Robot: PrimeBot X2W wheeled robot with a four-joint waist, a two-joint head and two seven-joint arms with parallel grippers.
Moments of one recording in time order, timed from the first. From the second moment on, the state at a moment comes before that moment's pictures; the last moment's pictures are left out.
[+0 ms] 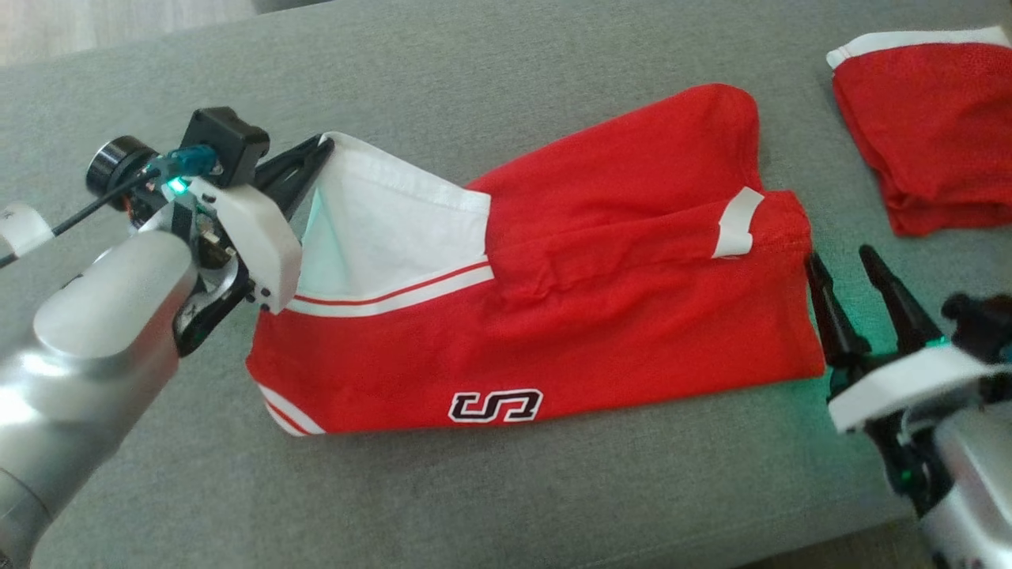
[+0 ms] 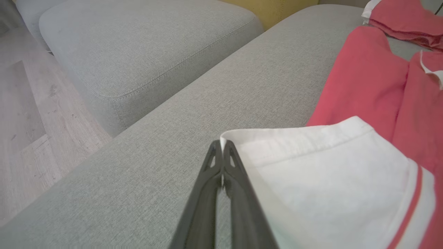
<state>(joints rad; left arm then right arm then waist) -1.00 0.53 -1.16 0.60 -0.83 -0.13 0.06 -0.23 -0.38 0.30 0.38 0.57 0.13 -0.20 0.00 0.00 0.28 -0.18</state>
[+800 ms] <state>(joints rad) -1.02 0.53 -1.17 0.58 -0.83 -0.13 0.03 -0.43 -0.47 0.57 0.60 0.88 0.13 -0.18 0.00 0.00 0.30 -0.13</state>
